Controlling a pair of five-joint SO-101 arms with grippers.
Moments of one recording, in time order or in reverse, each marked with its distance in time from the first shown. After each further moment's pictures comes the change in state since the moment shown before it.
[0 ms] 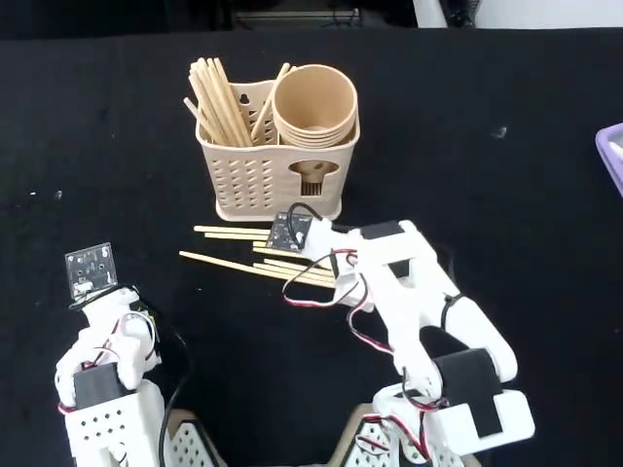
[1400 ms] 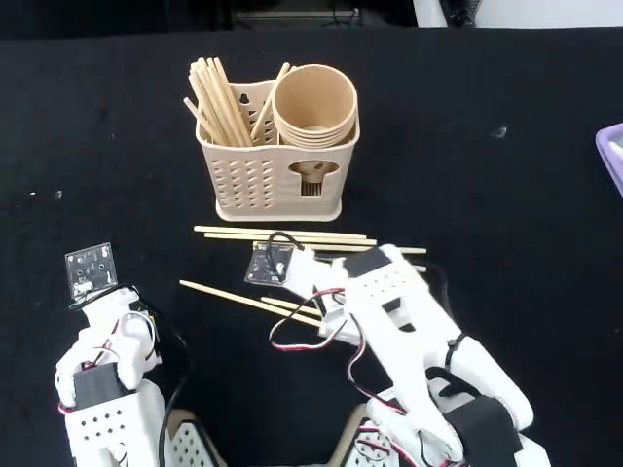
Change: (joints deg) left arm 0.0 0.0 0.0 0.0 0.0; right arm -10.1 -15.8 8.4 9.8 -8.7
